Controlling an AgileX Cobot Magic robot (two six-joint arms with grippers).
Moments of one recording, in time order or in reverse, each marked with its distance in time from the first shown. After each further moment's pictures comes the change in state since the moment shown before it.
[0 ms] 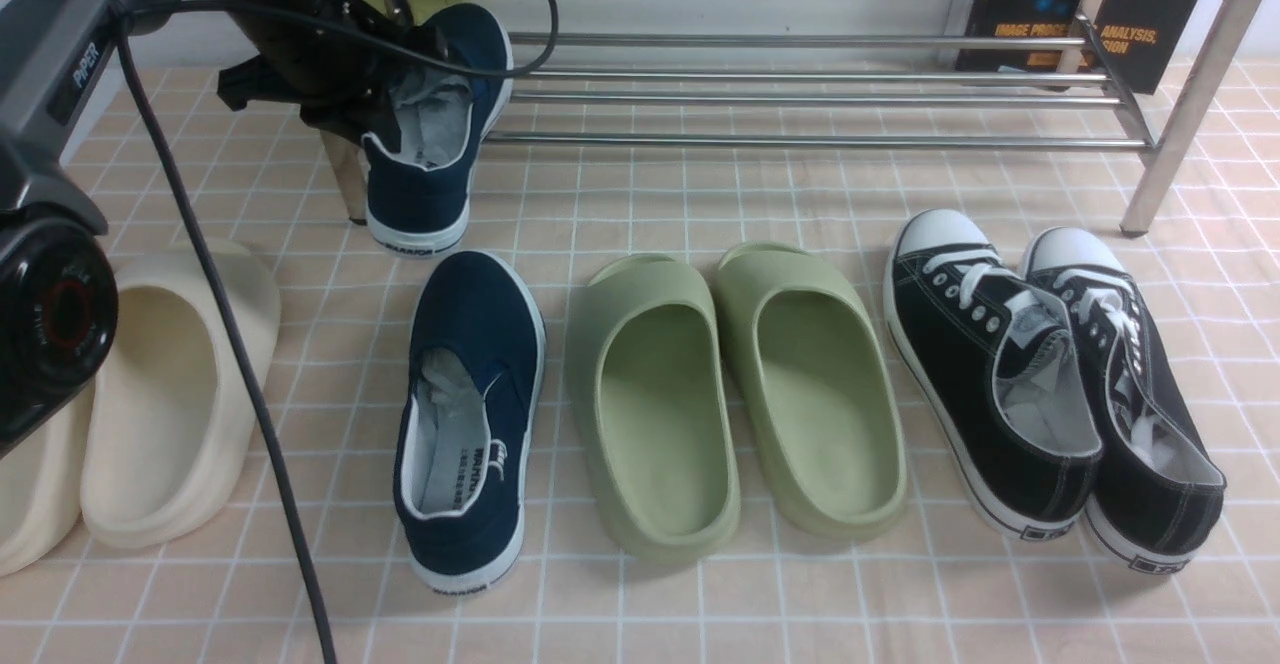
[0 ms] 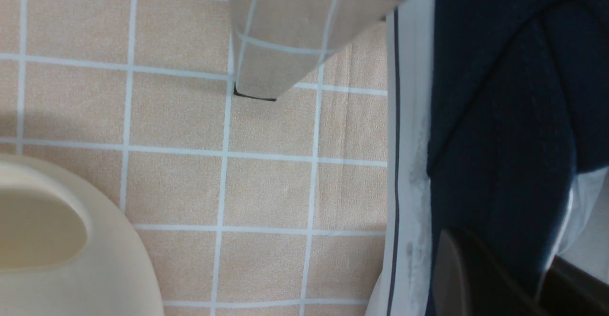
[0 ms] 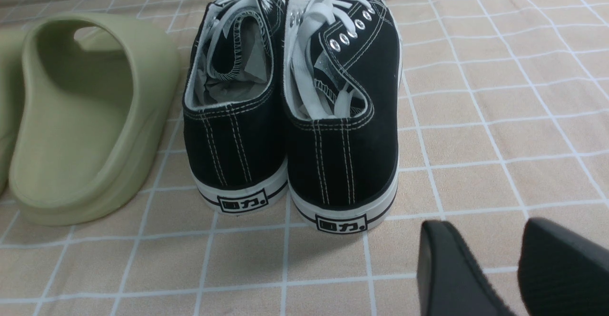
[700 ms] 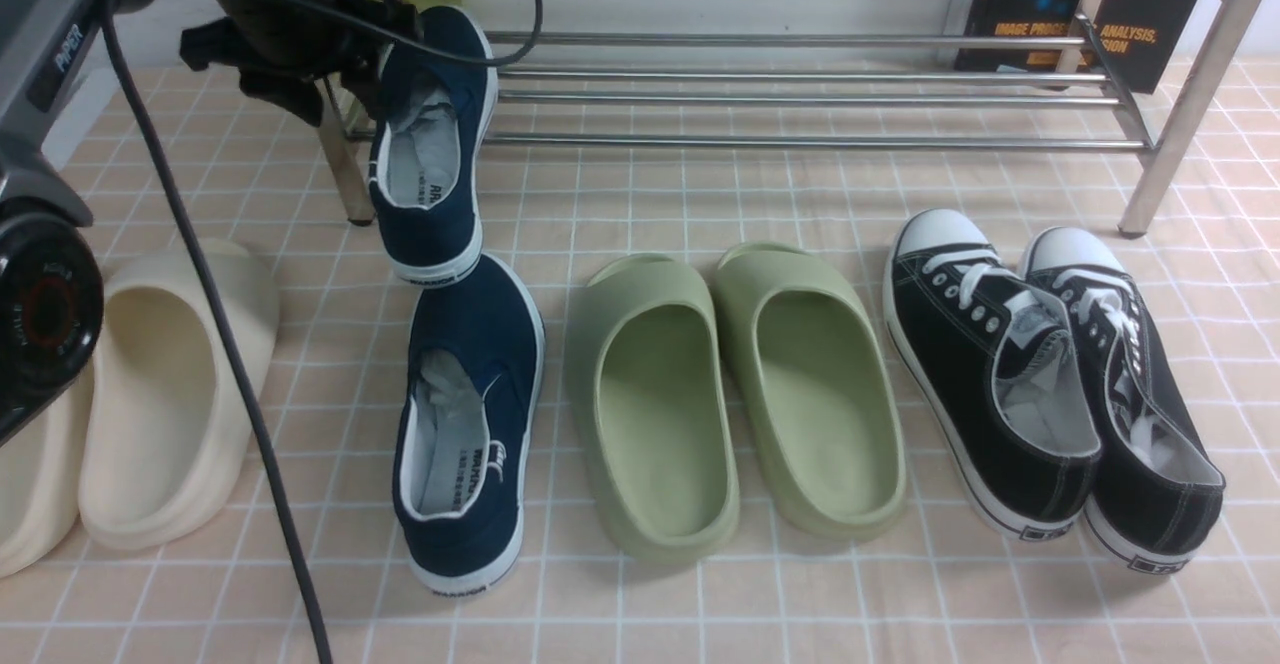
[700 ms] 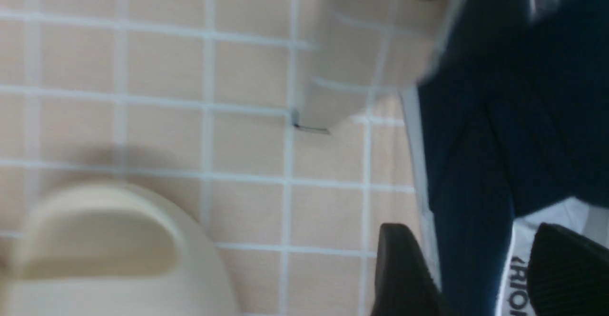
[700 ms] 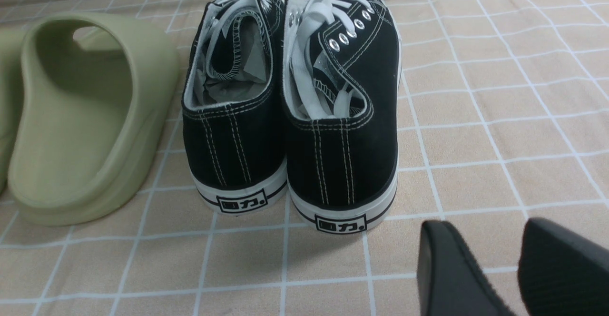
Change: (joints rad) right arm 0.000 0.000 0.000 0.000 0.000 0.000; left arm -0.007 -0.053 -0.012 0.154 -0.022 0.006
